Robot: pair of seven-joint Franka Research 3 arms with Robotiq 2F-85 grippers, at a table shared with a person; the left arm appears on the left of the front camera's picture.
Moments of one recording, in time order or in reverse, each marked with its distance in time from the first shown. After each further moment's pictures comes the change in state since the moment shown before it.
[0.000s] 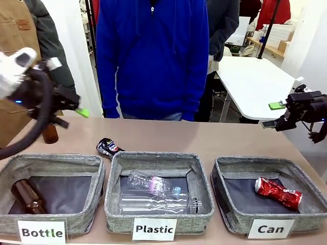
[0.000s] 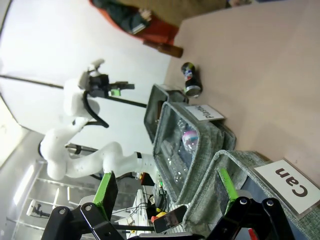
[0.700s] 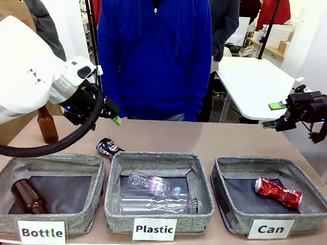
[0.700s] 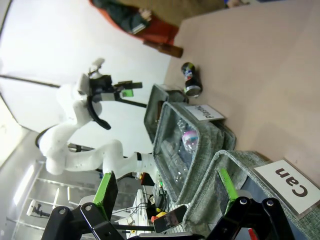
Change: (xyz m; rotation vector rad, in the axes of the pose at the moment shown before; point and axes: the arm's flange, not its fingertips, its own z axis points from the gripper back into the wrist) left arm 0.008 -0.050 -0.059 0.178 -0.036 -0.030; right arm 0.000 0.000 0.000 0.000 0.000 0.000
